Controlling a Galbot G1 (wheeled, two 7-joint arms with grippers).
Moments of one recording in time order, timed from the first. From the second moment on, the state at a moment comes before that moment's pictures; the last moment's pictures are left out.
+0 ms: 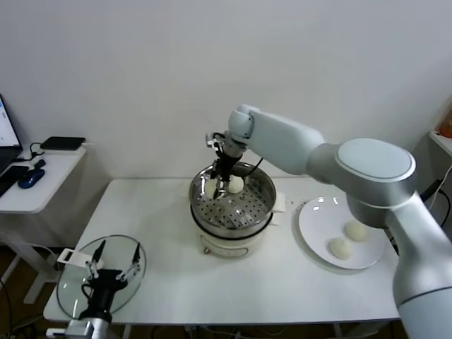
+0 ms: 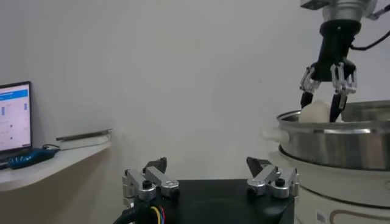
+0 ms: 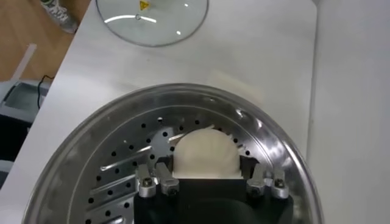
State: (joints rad) left arm 1.66 -1.44 -0.72 -2.00 -0.06 -0.18 0.08; right arm 0.49 1.53 -1.34 0.61 0.63 -0.23 -1.16
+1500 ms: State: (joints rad) left arm 1.67 -1.44 -0.73 -2.00 -0.09 -0.17 0.08; right arm 0.55 1.46 -1.37 0.69 0.62 -0.16 -1.23
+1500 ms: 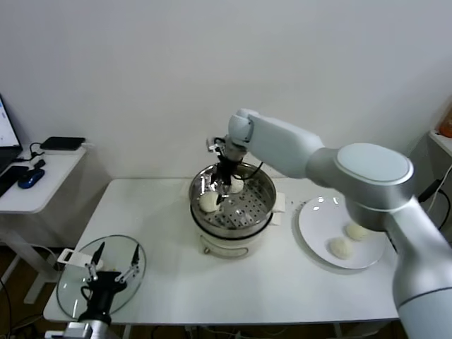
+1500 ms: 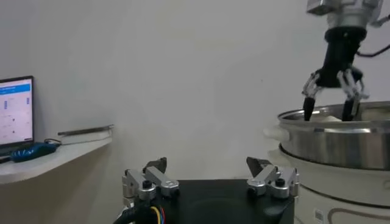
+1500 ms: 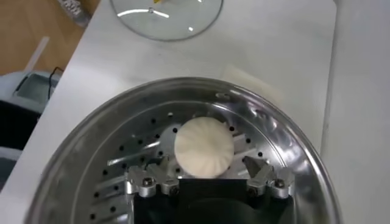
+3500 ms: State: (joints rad) left arm 1.71 -1.46 -0.75 -2.03 -0.08 -0.15 0.09; right arm 0.14 0.72 -1.01 0.98 0.03 -0.01 -1.25
